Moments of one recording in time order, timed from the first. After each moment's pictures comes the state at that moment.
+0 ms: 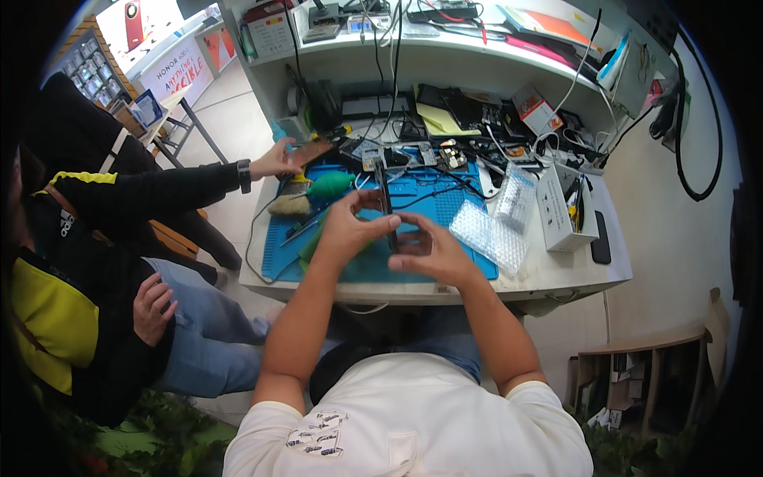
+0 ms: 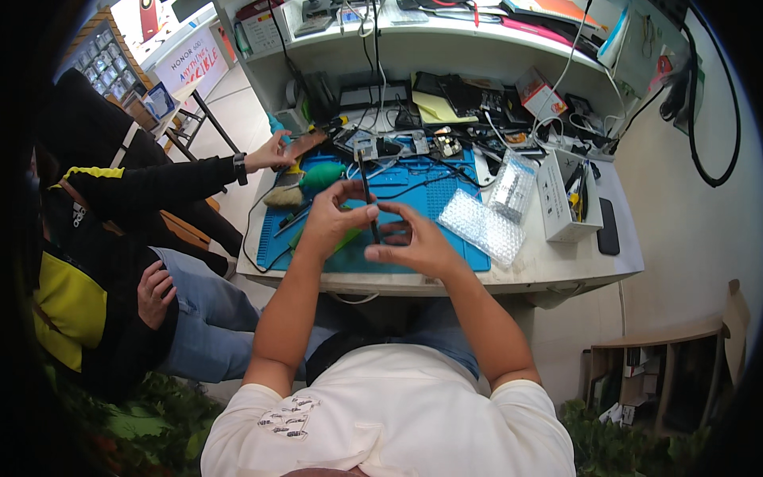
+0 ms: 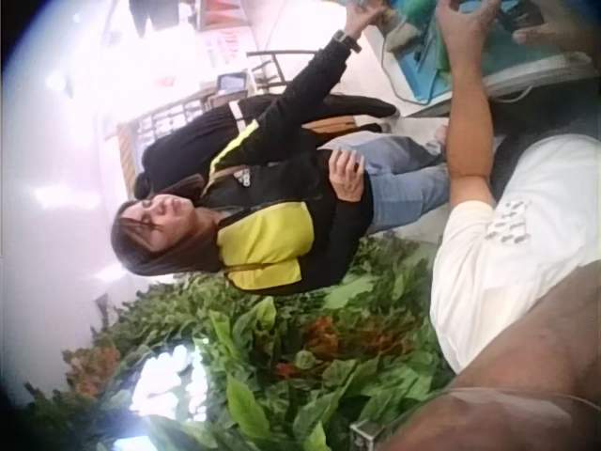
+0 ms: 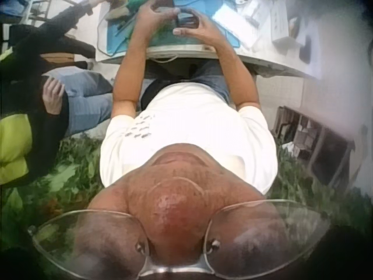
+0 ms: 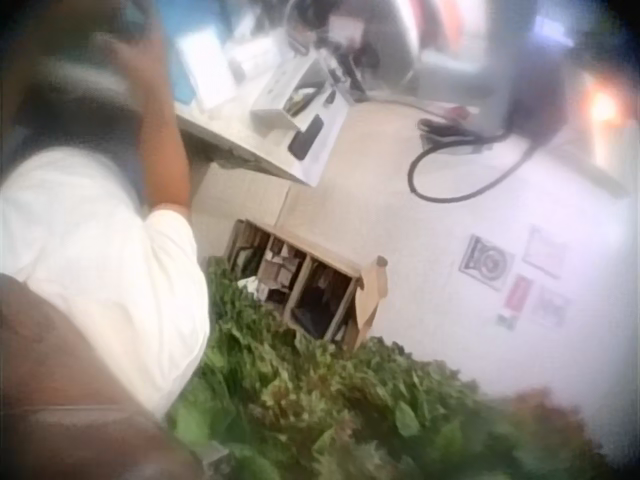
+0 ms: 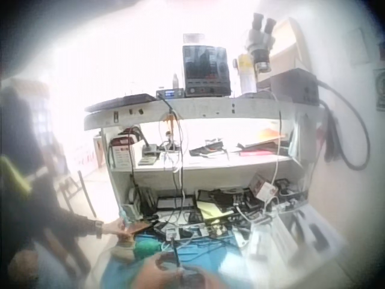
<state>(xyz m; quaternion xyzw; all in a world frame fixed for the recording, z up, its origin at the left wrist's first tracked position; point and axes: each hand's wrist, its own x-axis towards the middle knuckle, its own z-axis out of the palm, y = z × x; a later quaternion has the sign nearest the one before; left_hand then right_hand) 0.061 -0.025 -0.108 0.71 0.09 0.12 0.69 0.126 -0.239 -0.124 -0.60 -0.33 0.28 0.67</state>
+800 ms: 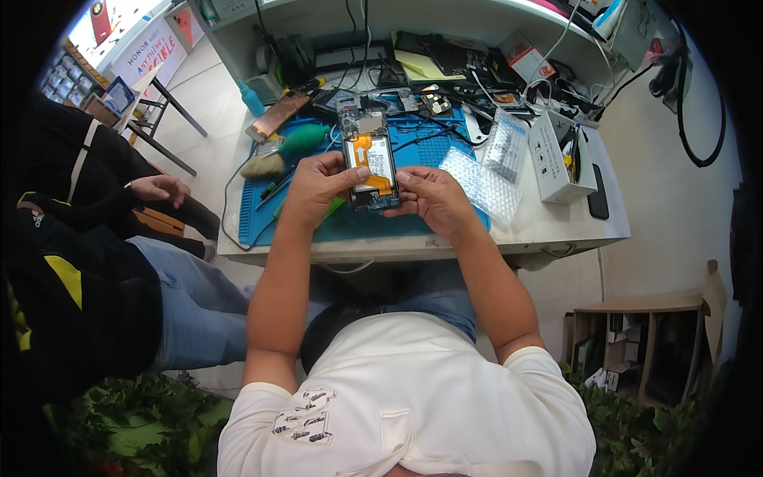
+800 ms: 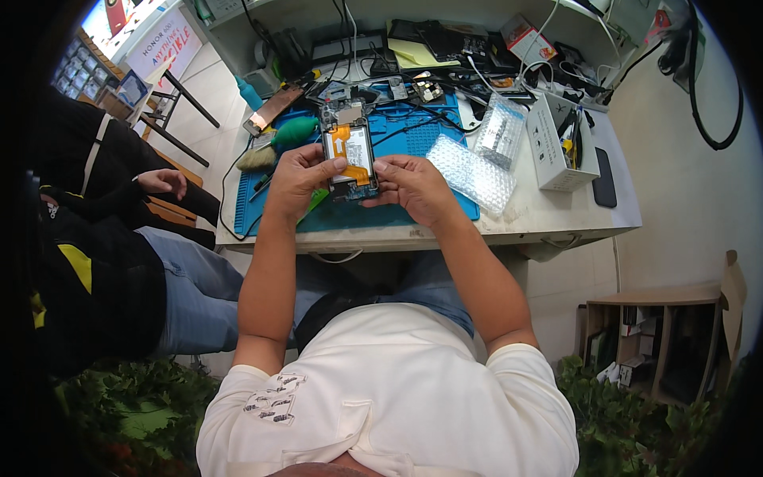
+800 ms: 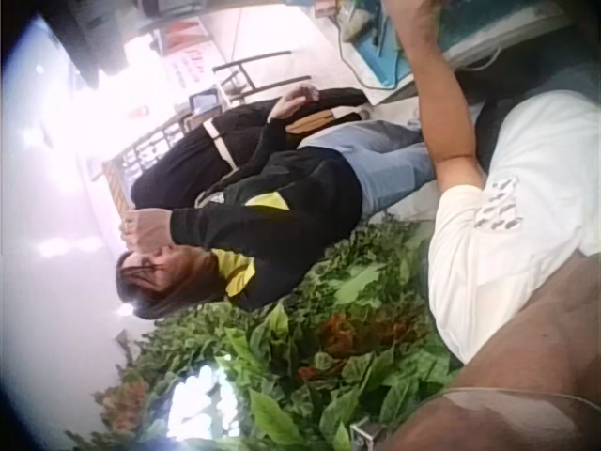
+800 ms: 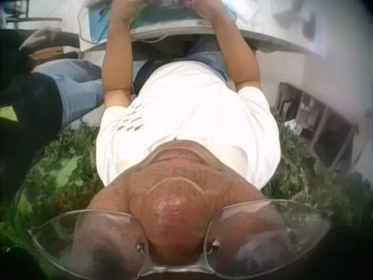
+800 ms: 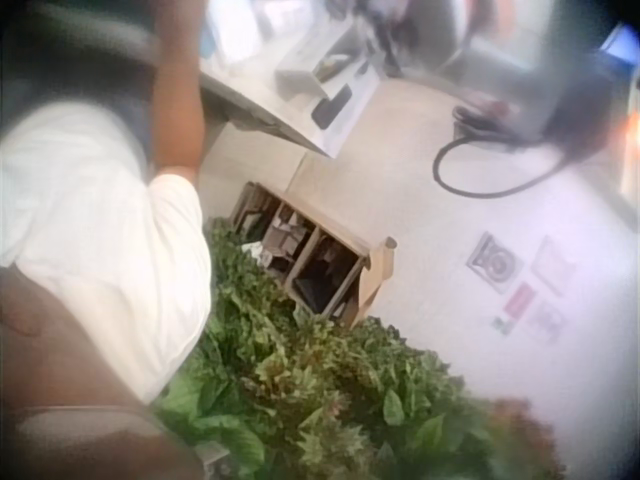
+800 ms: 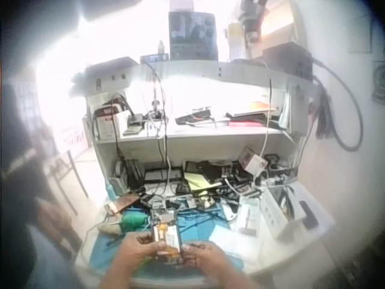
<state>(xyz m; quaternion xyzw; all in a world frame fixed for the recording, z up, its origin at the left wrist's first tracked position) 0.050 -0.024 -0.106 0.65 0.08 0.06 0.75 0.143 -0.249 -0.131 -0.42 -0.17 0.42 0.79</state>
